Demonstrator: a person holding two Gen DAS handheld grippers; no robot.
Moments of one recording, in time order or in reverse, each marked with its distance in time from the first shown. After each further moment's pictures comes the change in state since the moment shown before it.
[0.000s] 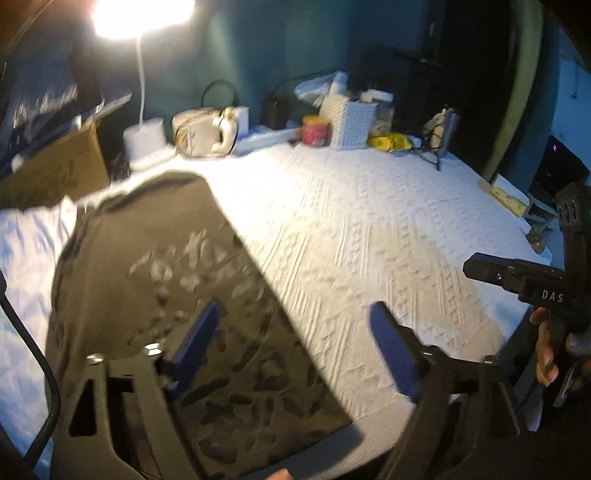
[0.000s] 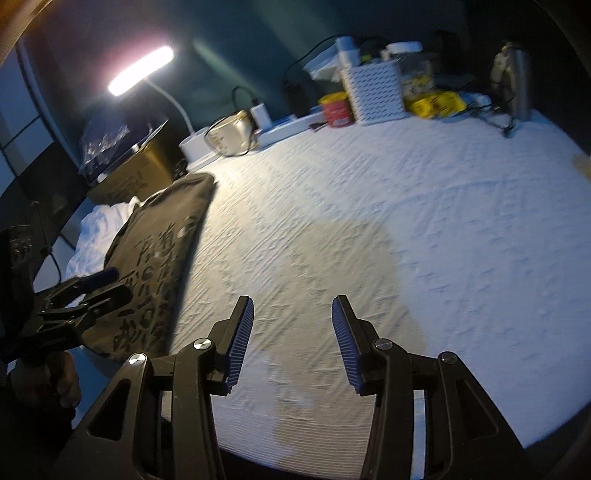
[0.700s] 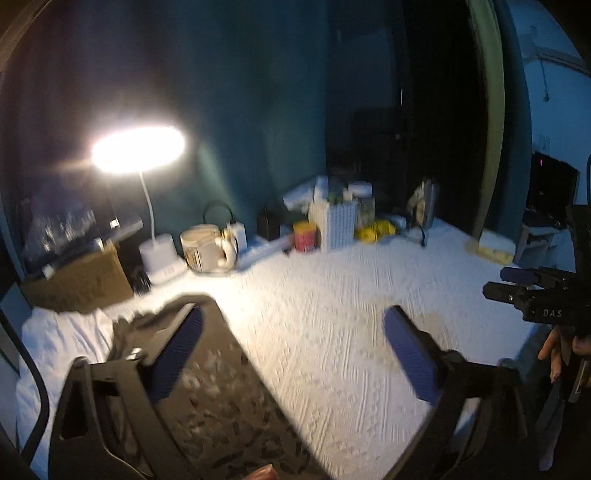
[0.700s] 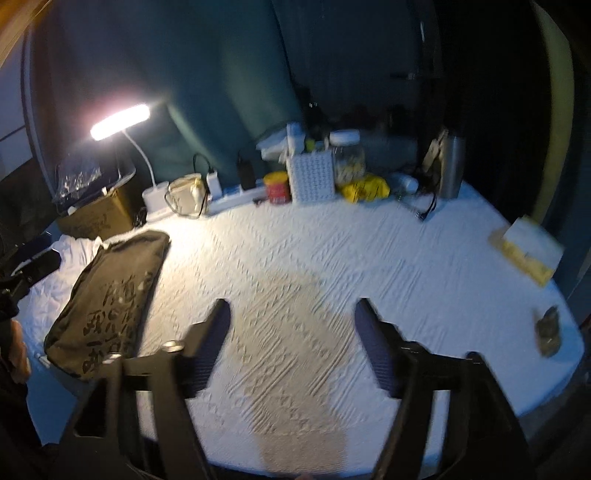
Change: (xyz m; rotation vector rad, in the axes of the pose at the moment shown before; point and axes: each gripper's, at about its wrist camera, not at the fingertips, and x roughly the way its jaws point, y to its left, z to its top) left arm -0.078 -0.029 0.055 0.101 -0.322 0.054; right arm -0.092 -0.008 0.034 -0.095 -0.214 -0.229
